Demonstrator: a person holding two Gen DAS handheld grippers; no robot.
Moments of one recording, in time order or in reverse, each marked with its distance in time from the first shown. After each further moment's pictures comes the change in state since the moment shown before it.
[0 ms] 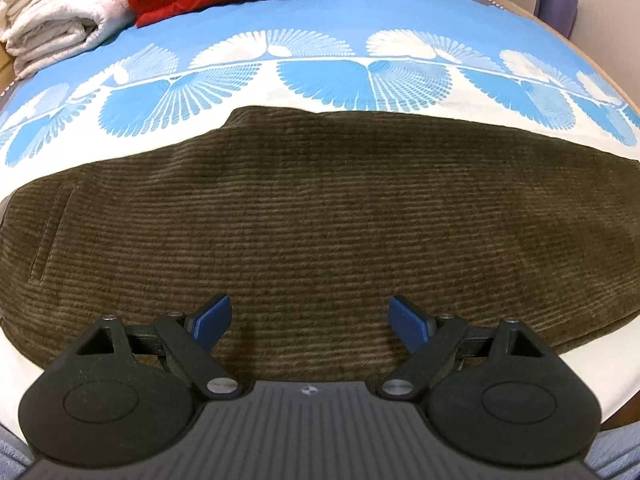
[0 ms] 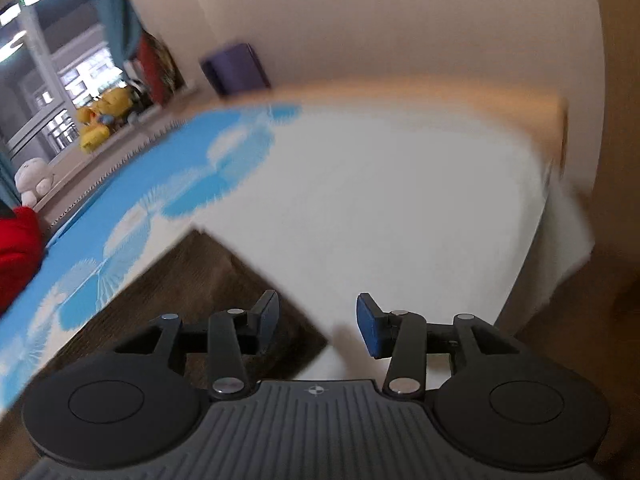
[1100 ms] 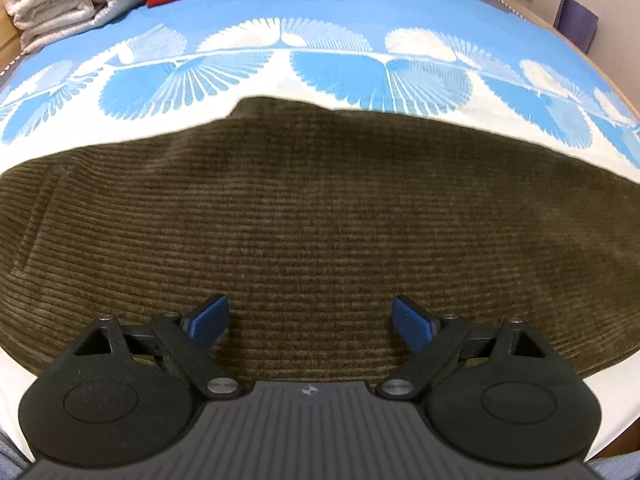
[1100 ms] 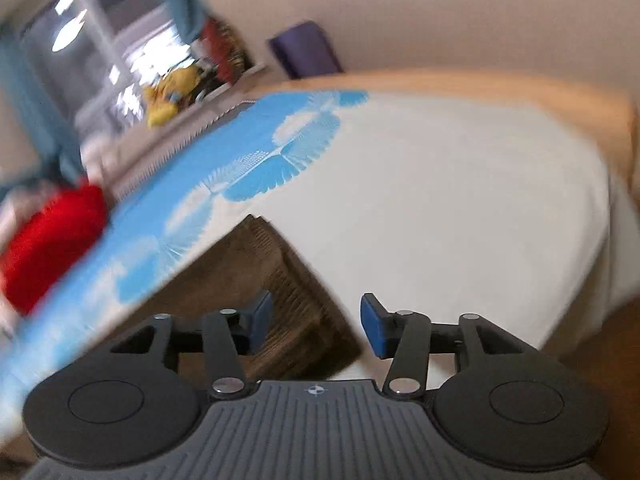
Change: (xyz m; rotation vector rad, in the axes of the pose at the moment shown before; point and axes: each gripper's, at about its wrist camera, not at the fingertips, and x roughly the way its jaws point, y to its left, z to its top) left arm 0.019 0.009 0.011 -0.077 0.021 -0.001; right arm 0.013 -0.034 0.009 0.055 0.135 0.262
